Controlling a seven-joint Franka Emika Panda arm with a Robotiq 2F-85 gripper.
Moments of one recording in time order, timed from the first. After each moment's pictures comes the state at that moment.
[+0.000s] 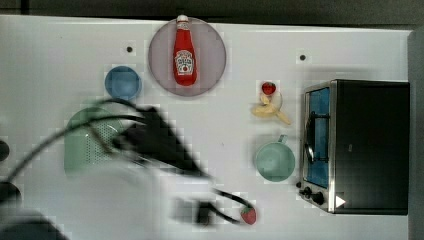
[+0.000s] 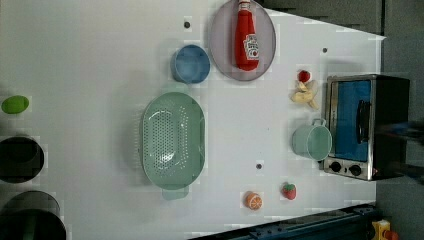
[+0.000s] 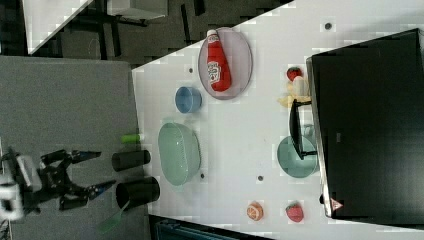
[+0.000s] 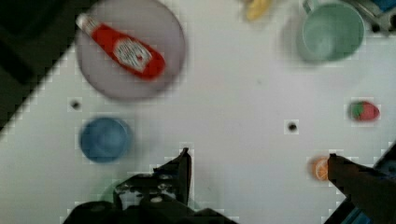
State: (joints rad) arm -0.02 -0.36 0.25 -1.98 0.02 0.13 0.33
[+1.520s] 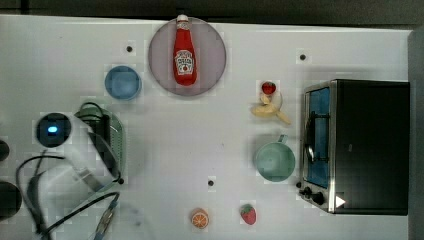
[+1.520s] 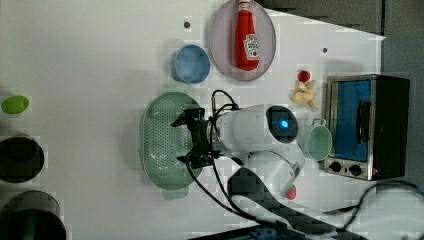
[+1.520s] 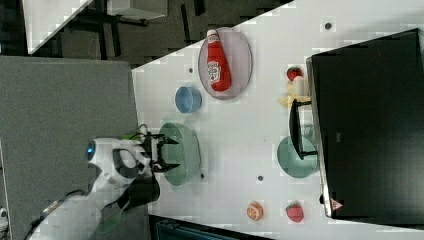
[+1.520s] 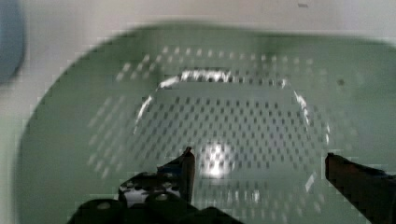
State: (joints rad) arm 0.08 0.54 0.54 -2.10 -0.12 0.92 1.36
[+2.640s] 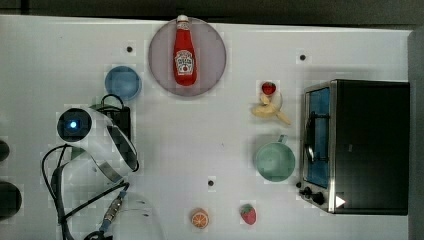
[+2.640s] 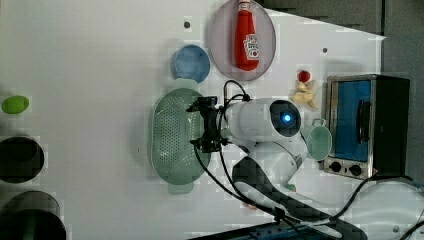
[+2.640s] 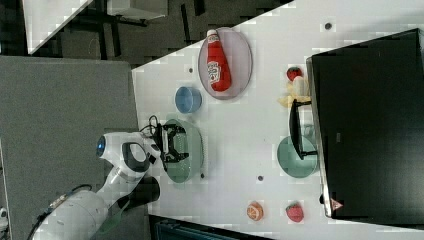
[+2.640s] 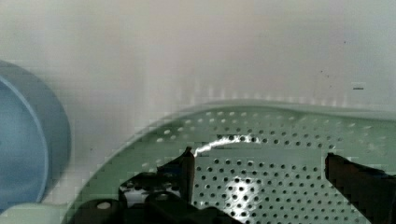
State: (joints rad) arm 0.15 0.53 0.38 -2.11 -0.20 0.98 1.38
